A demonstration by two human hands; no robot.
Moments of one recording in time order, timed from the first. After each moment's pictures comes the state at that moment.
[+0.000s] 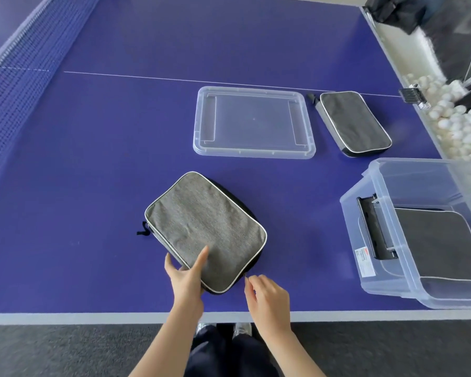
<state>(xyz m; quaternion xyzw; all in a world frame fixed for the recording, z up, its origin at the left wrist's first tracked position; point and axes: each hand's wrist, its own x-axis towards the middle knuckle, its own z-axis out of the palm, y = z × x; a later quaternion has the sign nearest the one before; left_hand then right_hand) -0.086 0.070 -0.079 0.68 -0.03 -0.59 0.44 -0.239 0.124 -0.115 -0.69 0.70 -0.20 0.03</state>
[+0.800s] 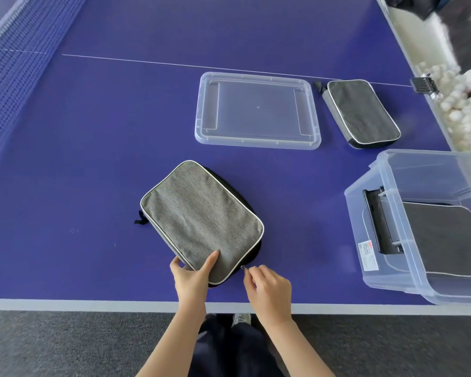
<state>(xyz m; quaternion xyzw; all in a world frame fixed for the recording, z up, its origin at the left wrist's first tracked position) -0.092 0.089 -0.094 0.75 -0.10 -0.53 0.39 -0.243 0.119 -0.115 -0.72 0.67 -0.19 0.00</state>
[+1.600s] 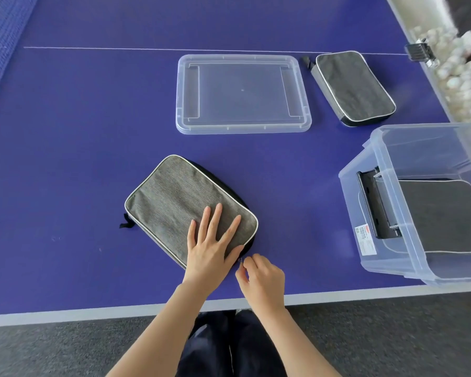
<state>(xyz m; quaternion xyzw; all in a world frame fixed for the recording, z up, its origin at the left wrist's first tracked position) -0.112 0.053 -0.117 0.57 -0.82 -0.09 0.06 -0.244 0.115 -0.130 -0.70 0.70 -0.16 0.05</state>
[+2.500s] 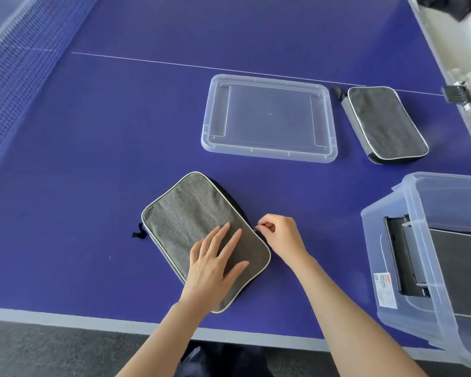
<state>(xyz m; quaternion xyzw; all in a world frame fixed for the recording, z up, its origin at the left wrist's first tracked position) -0.101 0.037 -0.103 0.61 -0.77 -0.17 0.12 -0.288 -0.038 -0.100 -0.64 0.67 -0.18 0.35</state>
